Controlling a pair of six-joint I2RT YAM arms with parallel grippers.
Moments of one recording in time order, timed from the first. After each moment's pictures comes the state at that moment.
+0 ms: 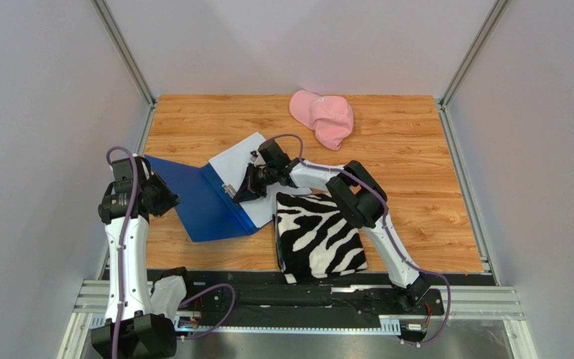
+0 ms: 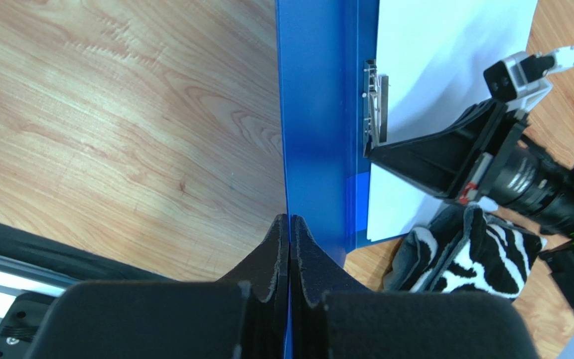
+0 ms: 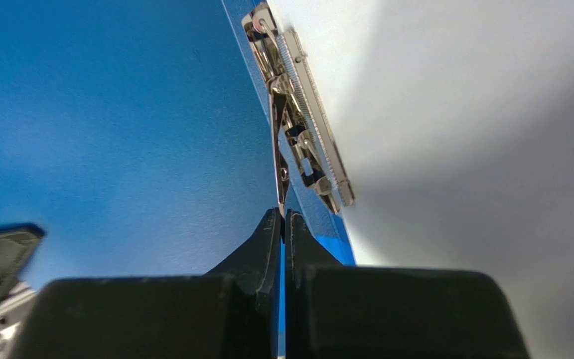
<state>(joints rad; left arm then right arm) 0.27 0.90 0.96 -0.96 0.14 -0.48 0.76 2.41 1.74 -0.08 -0.71 1.09</state>
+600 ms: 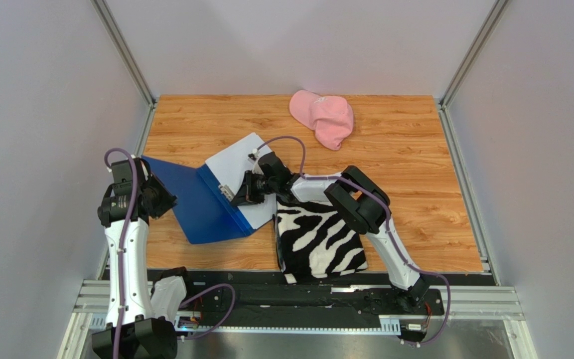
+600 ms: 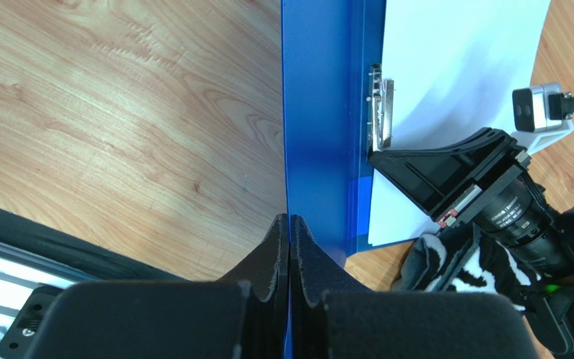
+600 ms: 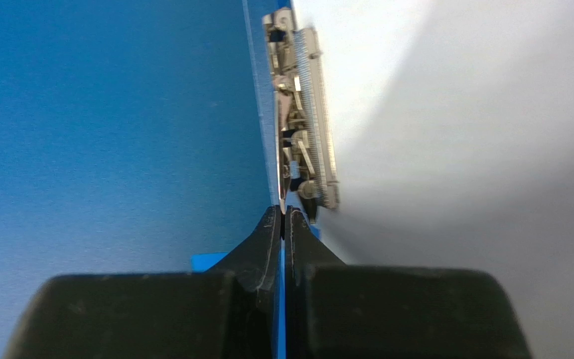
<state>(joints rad) 0.27 0.88 0.96 -0.98 0.09 -0.49 0.83 2.34 1.50 0.26 -0.53 0.96</state>
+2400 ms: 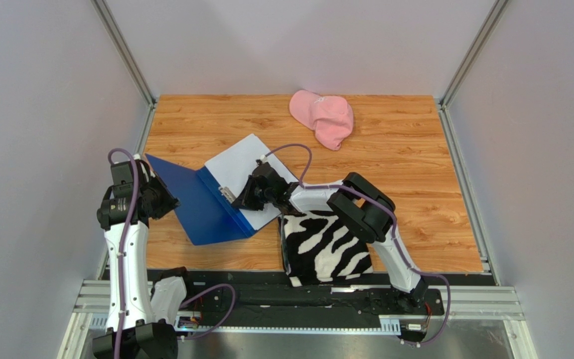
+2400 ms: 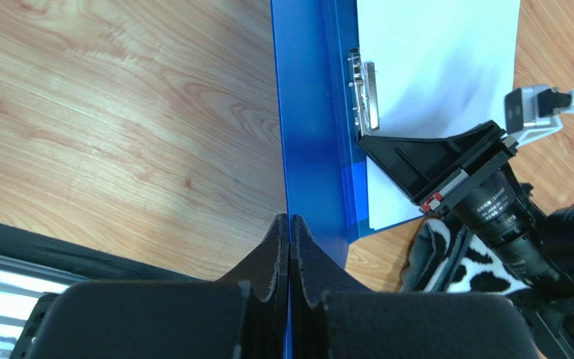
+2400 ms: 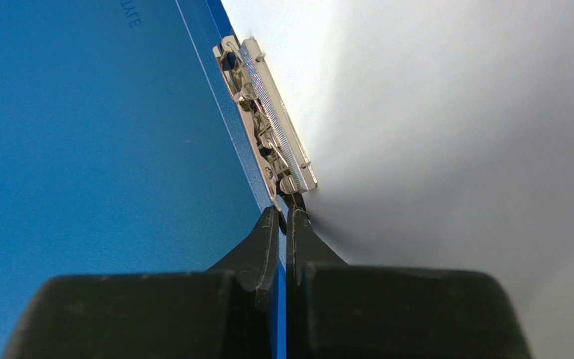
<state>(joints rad) 0.27 0.86 0.96 -1.00 0.17 -0.42 0.91 2.23 1.36 0.24 -0.18 1.17</state>
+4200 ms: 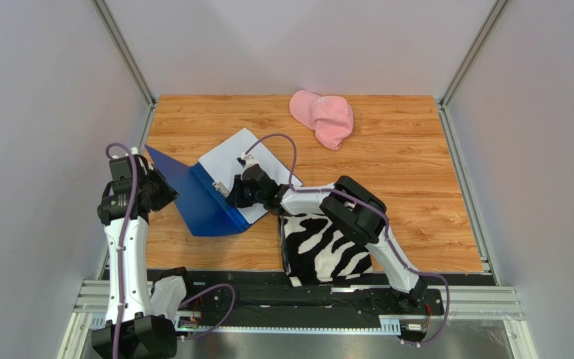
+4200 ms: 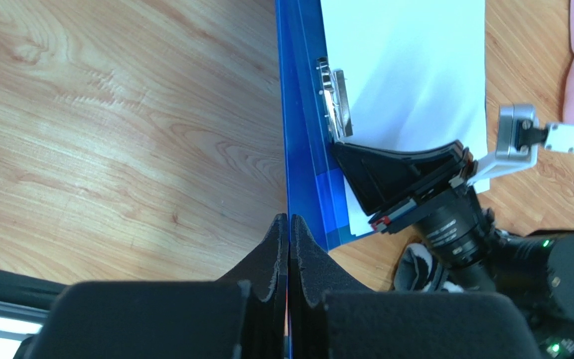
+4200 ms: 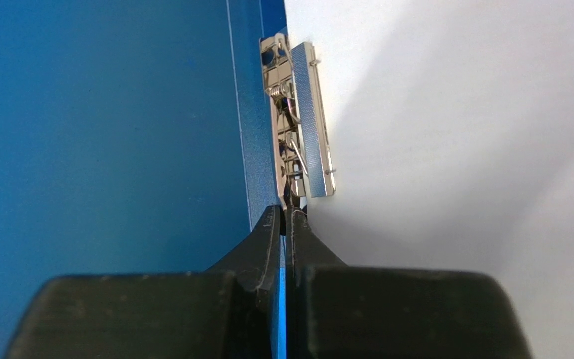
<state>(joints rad) 0.27 0.89 0.96 -0.88 0.18 -0.43 0.99 2.29 1.46 0.30 0.00 0.74</state>
